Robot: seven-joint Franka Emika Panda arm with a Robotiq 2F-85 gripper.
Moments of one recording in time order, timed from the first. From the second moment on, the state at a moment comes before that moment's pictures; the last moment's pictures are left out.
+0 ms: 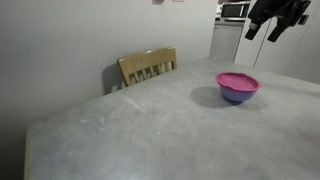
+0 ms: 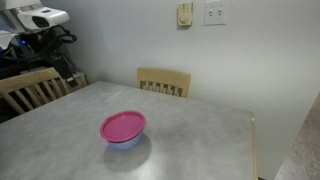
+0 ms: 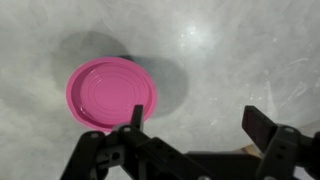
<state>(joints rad) -0.01 -0.29 0.02 -2.51 0.09 2.47 0.30</state>
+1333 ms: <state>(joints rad) -0.02 0.15 -0.02 -2.35 -0.28 2.60 -0.04</state>
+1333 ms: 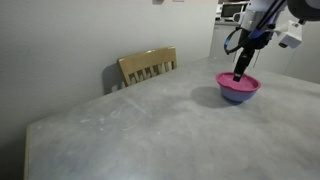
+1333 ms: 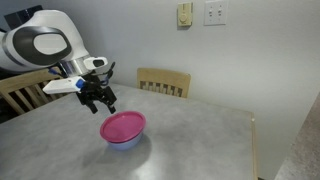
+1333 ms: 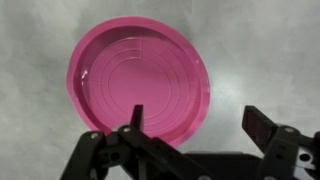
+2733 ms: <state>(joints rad) -0.02 0.29 -0.01 -2.17 -0.22 2.47 -0.19</state>
